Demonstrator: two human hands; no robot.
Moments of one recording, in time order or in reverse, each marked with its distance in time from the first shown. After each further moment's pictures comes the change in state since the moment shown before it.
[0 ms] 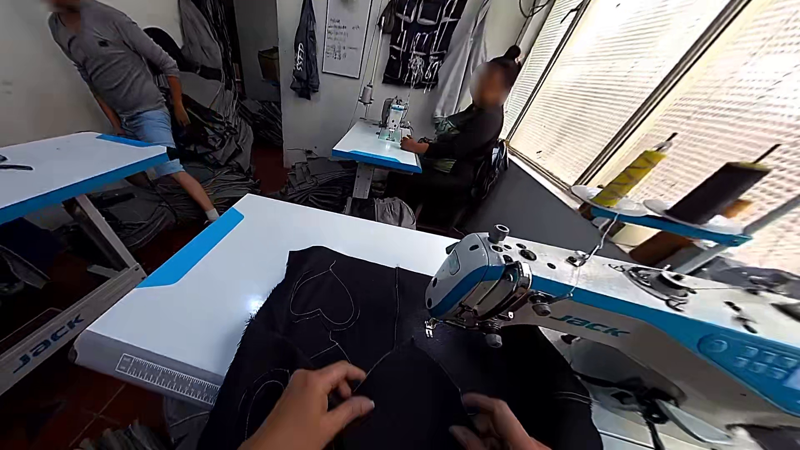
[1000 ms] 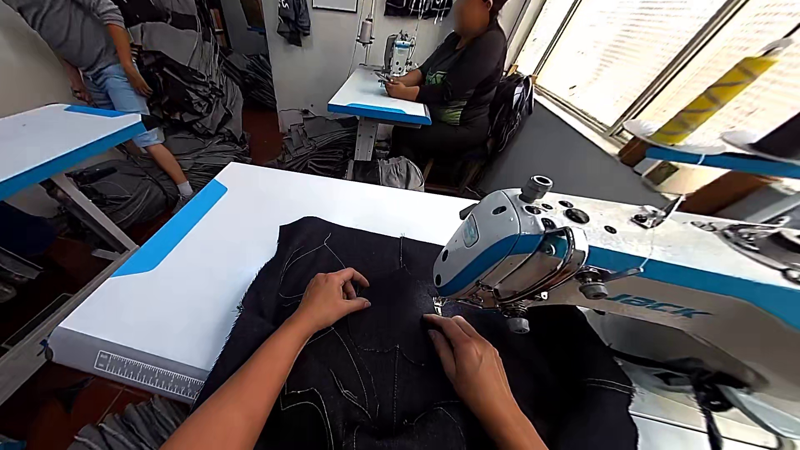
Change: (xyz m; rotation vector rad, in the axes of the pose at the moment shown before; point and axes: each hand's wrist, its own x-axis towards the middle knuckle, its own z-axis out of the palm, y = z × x) left_hand 0.158 -0.084 -0.002 0.285 0.014 0.057; right_hand 0.091 0.088 0.061 -0.384 0.219 -0.094
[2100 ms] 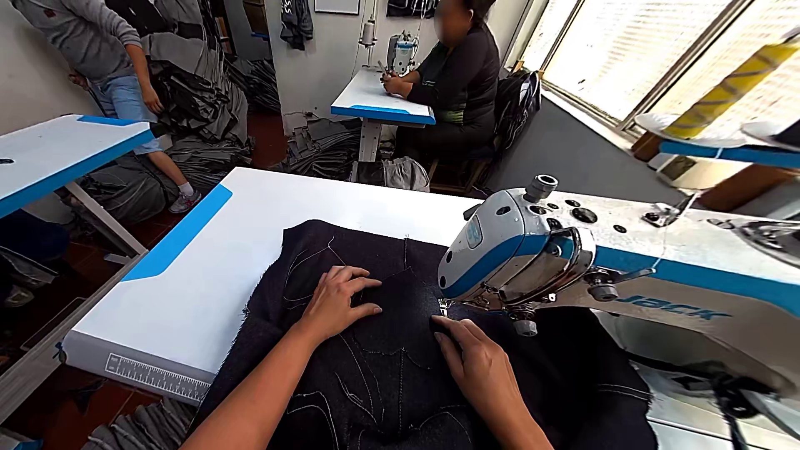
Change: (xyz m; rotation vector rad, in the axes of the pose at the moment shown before) left_hand 0.000 -0.009 0.014 0.240 0.122 0.261; right_hand -0.001 0.002 0.000 0.024 0.018 0.026
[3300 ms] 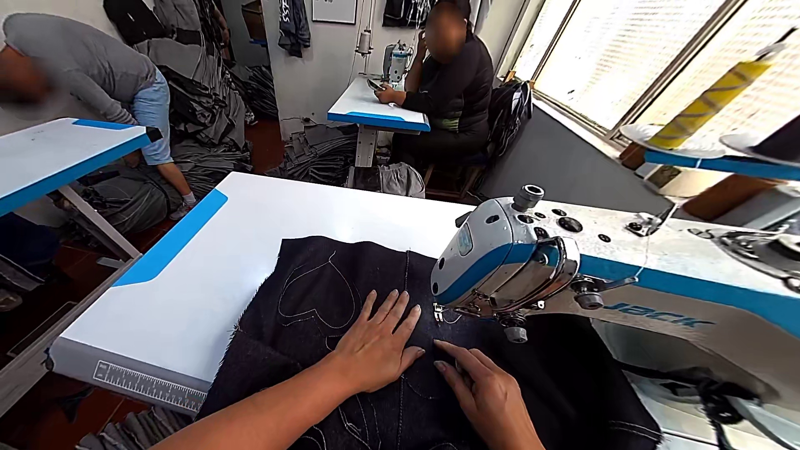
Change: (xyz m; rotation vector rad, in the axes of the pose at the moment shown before) left_hand -0.002 0.074 0.031 0.277 -0.495 0.089; right_hand -0.025 0.006 -0.013 0.020 -0.006 0.015
